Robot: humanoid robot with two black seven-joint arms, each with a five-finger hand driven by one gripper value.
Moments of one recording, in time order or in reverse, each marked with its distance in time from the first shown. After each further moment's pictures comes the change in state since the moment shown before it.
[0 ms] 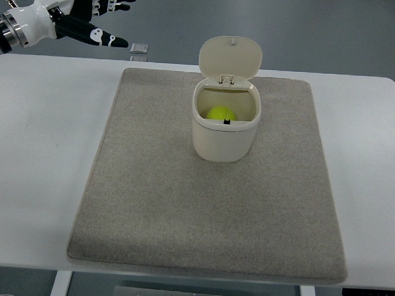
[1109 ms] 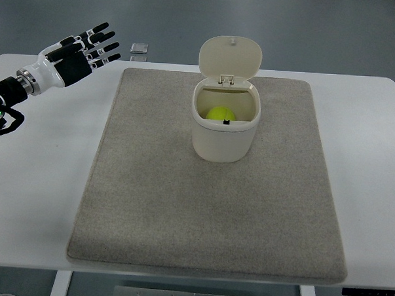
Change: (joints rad) left arm 0.161 -0.220 -0.174 0.367 -0.784 -0.238 0.512; right arm 0.000 0.000 0.000 0.000 0.000 0.000 0.000
